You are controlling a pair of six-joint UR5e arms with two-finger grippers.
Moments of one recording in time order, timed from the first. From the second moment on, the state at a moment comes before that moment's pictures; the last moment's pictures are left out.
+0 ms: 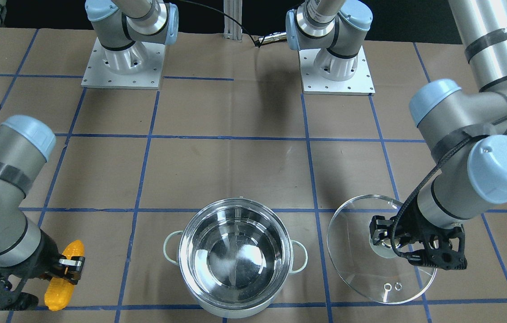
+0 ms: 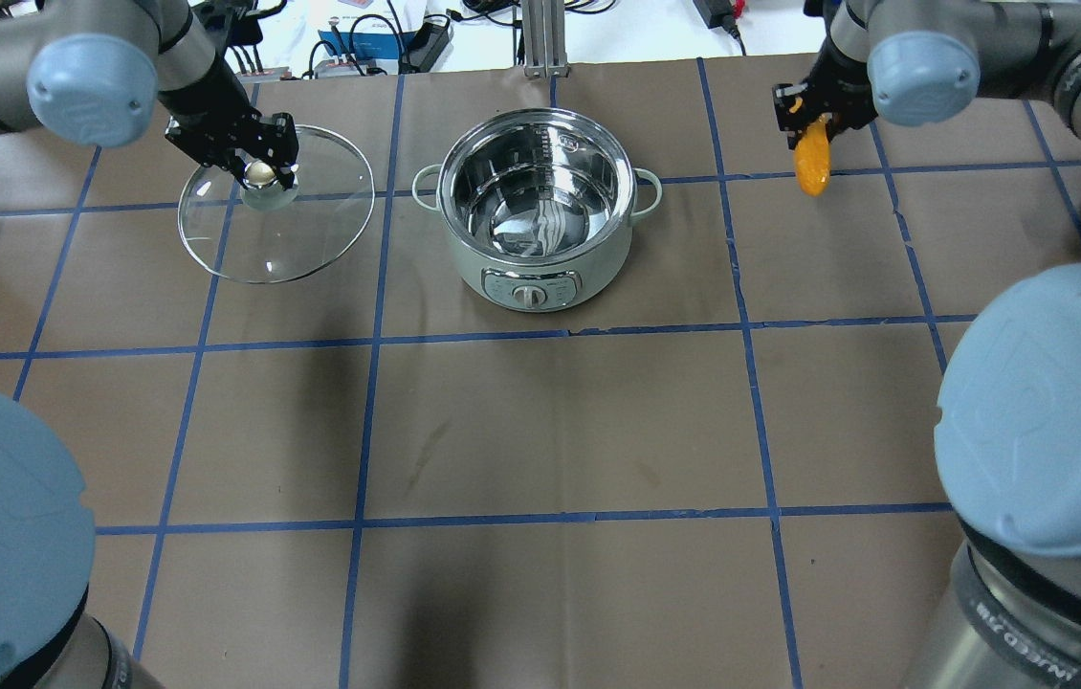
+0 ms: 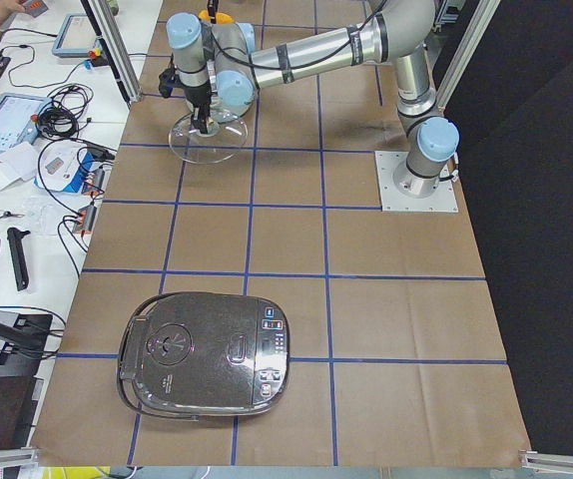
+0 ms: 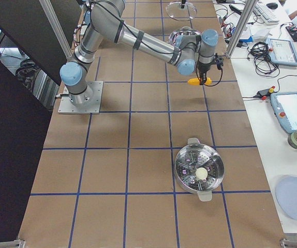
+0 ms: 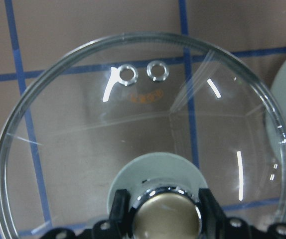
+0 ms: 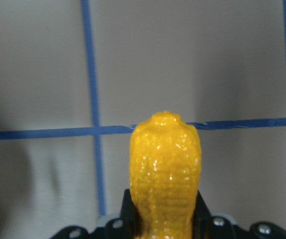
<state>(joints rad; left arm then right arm) -1.40 -2.04 -1.46 -1.15 1.52 0.27 1.51 -0.99 1.27 -2.00 -1.53 -0.03</state>
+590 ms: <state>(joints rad) -1.38 -2.10 -1.59 -0.93 1.52 0.30 1.84 -0.93 1.14 -1.98 -1.51 0.31</state>
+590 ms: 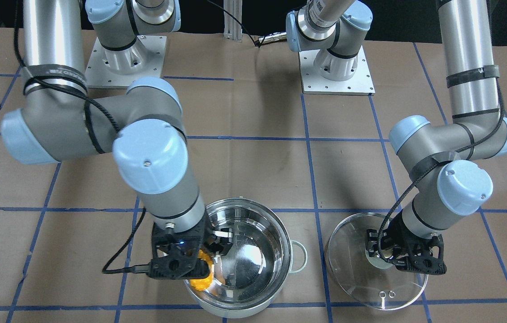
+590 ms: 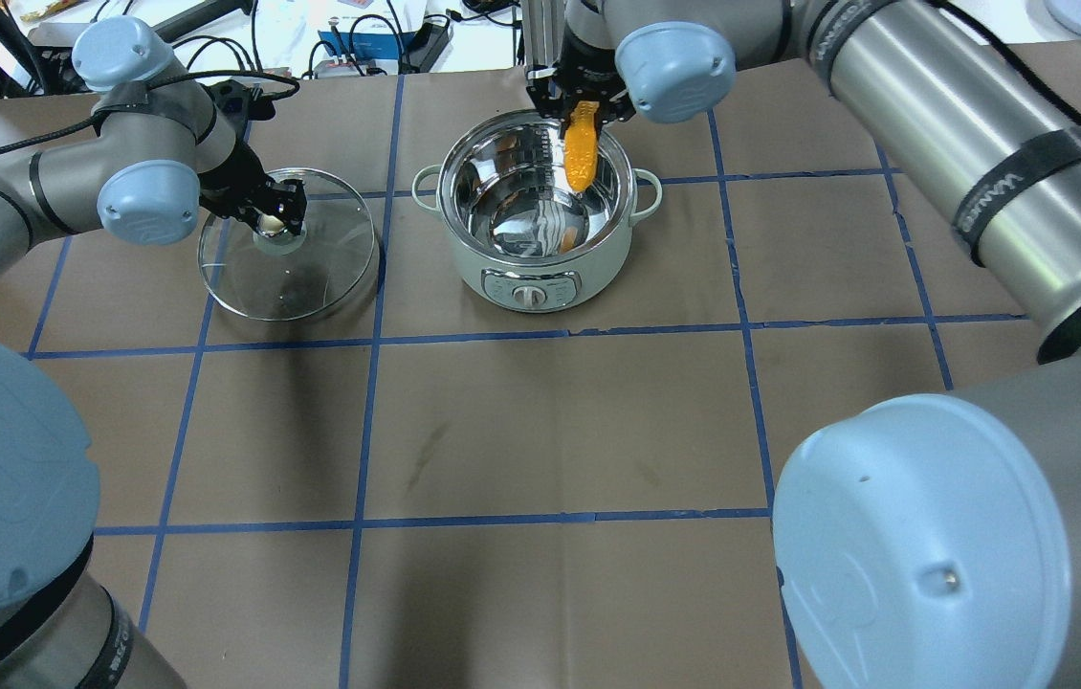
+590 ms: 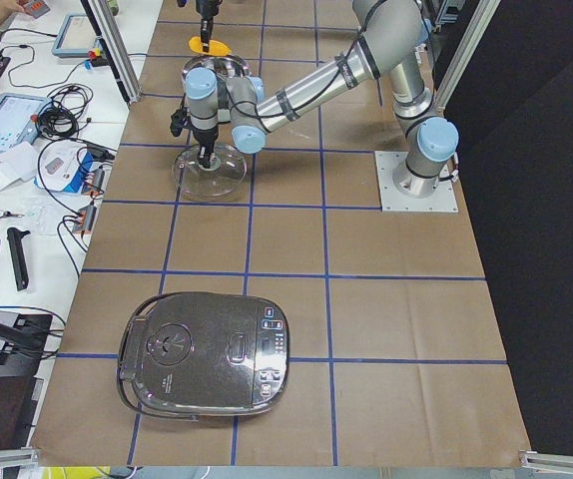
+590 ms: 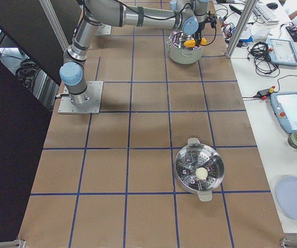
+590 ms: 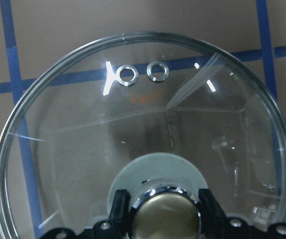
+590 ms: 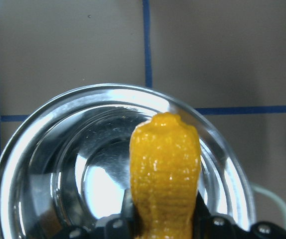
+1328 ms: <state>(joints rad) -1.40 -1.98 -1.54 -1.16 1.54 0.20 1.91 -0.80 1.12 -2.06 -1.57 0.33</state>
